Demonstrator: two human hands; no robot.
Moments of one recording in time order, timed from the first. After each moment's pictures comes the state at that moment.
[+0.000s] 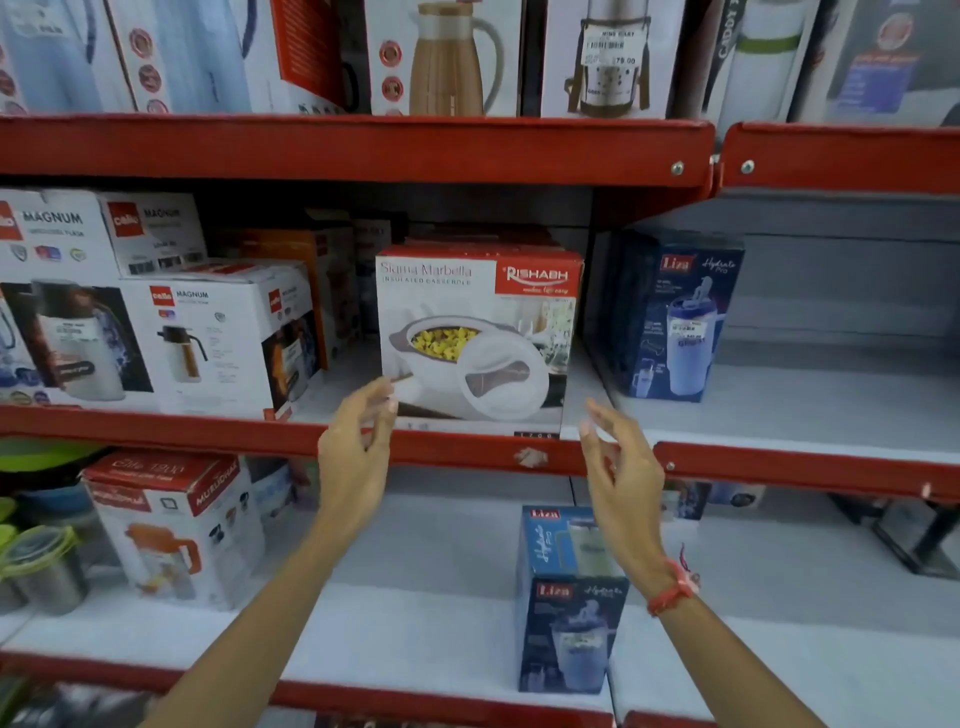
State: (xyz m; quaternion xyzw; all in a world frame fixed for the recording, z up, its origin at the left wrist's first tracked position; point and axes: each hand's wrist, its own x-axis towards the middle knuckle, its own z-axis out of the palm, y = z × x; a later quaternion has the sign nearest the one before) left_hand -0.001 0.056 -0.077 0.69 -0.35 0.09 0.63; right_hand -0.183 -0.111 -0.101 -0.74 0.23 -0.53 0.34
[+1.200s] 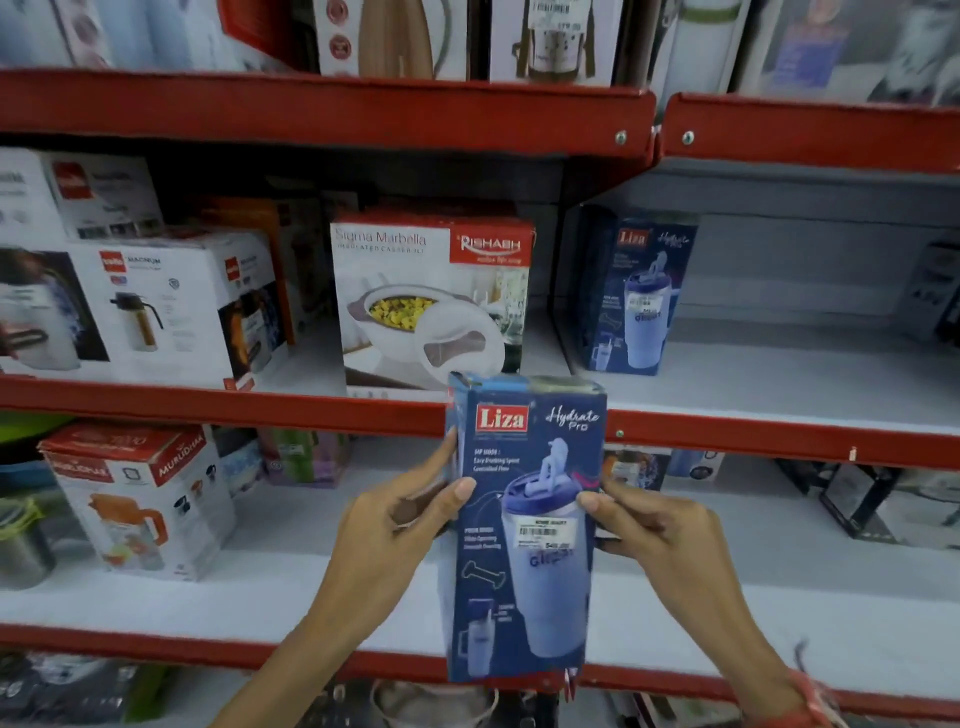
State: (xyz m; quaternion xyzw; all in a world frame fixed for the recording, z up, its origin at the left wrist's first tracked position) left_hand -0.131 0.089 -0.088 0.61 -0.43 -0.18 0.64; right_hand -0.305 -0.074 -0.092 -0.74 0.21 -0.39 0.51
